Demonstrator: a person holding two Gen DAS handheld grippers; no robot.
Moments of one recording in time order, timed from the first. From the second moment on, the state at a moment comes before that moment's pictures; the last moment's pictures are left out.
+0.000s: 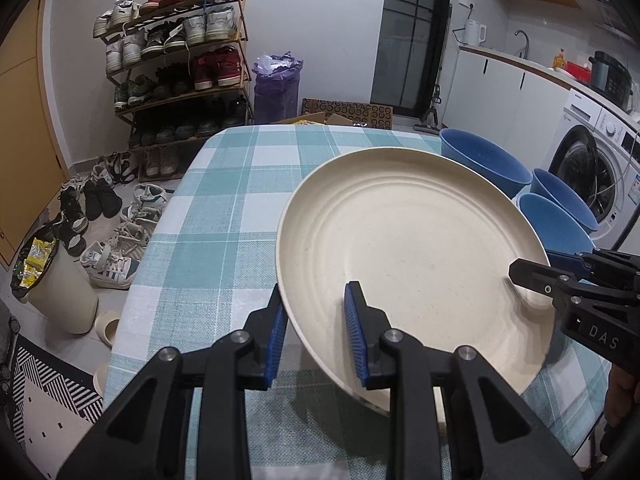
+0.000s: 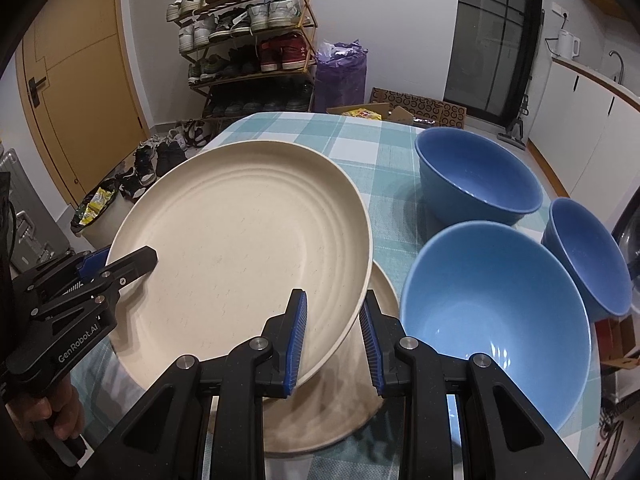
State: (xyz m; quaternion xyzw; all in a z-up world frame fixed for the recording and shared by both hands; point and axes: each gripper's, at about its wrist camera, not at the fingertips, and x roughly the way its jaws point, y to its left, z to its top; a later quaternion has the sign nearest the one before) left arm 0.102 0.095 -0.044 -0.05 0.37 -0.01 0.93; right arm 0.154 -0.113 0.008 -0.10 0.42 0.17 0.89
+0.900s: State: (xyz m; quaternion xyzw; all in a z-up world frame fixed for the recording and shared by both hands) left arm 0.106 0.089 -0.055 -0.02 0.38 0.00 0.92; right arm 0.133 -0.111 -0.021 -0.11 0.42 0.15 0.89
